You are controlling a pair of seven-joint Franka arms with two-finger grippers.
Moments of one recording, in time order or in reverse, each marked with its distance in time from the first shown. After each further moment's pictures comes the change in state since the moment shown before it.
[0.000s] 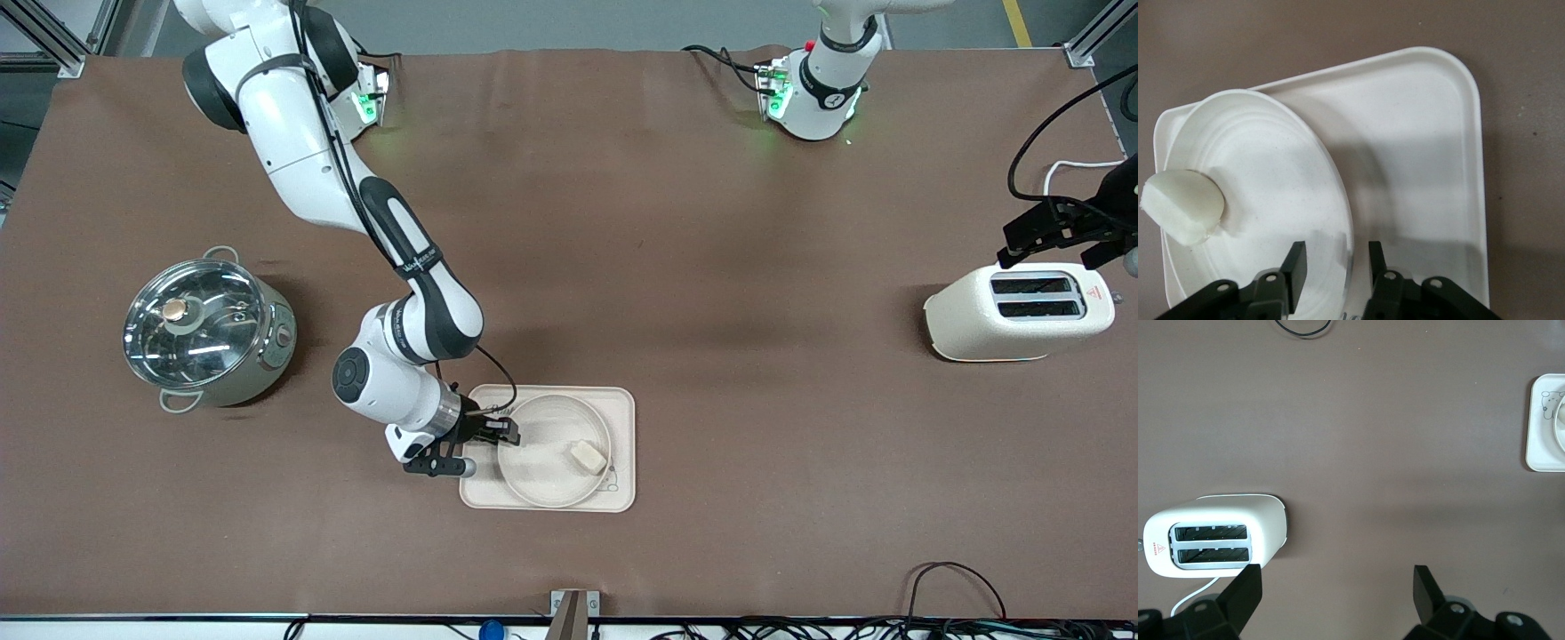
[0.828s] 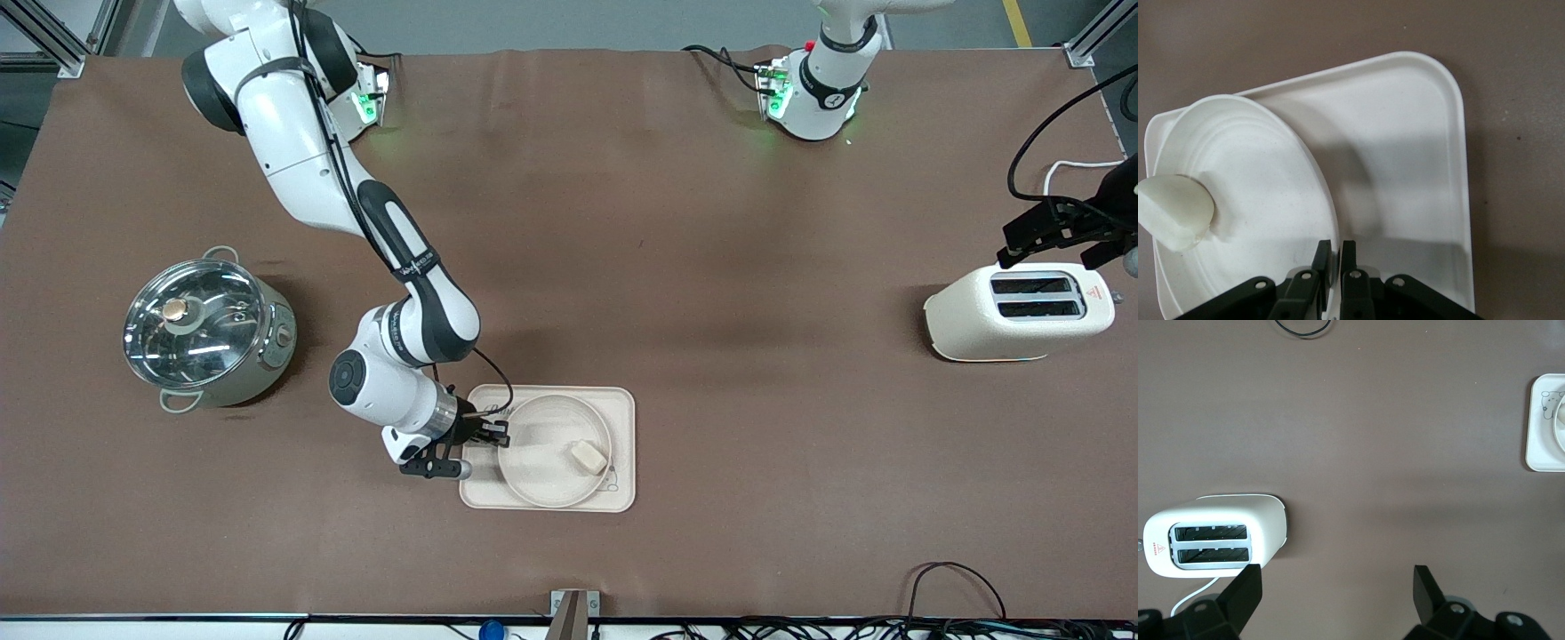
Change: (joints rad) left arm 0.000 0.000 0.000 0.000 0.000 0.000 0.000; right arm -0.007 0.005 -0.002 0.002 0.000 0.000 0.000
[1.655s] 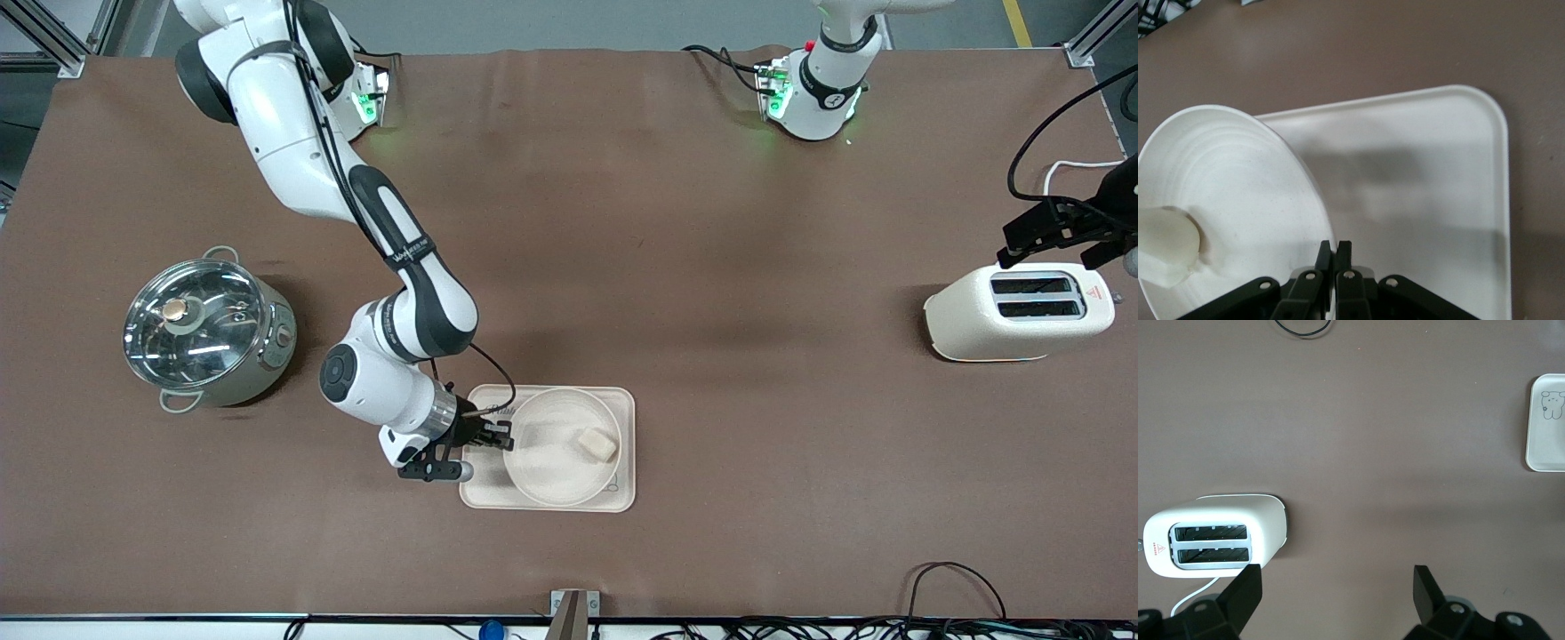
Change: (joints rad) left arm 0.000 0.000 0.000 0.000 0.000 0.000 0.000; right arm 0.006 -0.069 0.000 0.027 -0.001 -0.086 0.000
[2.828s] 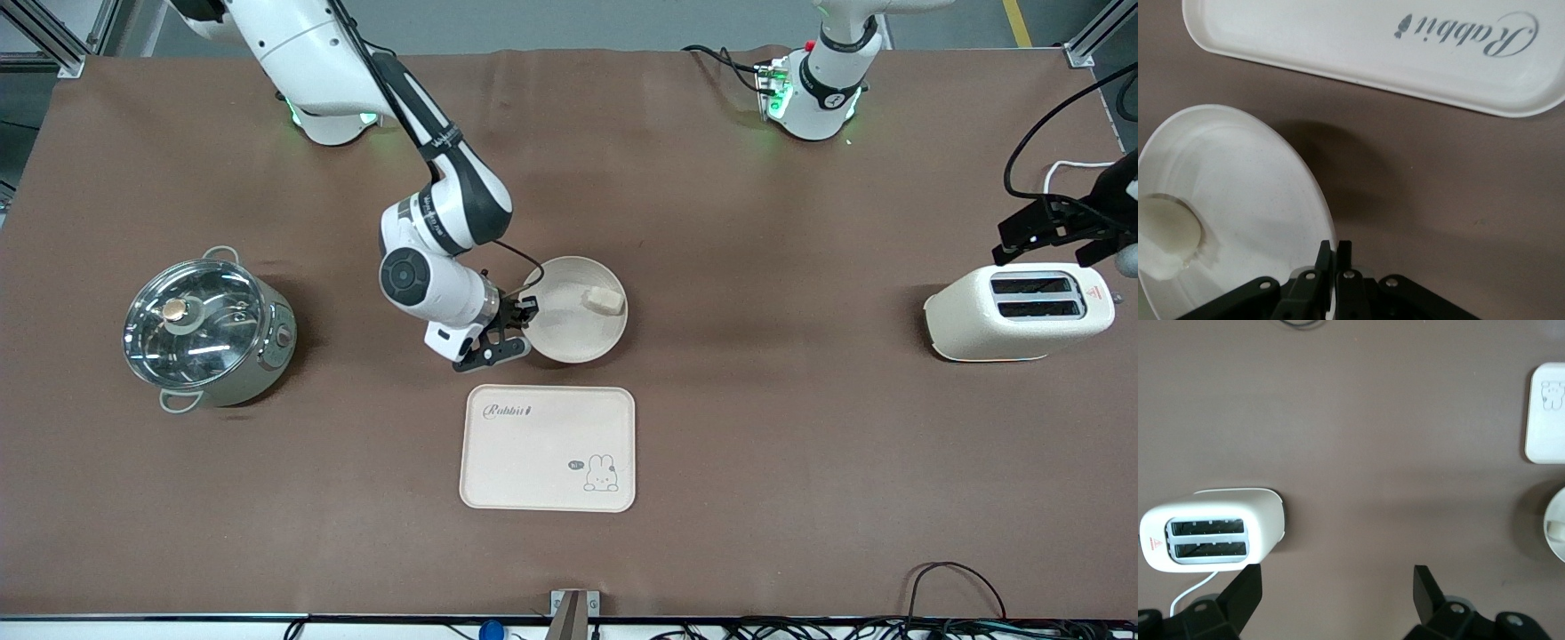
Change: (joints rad) left arm -0.002 0.000 -0.015 0.000 0.000 -0.035 0.000; right arm 0.157 -0.343 0.026 -0.559 -0.157 -0.004 -0.039
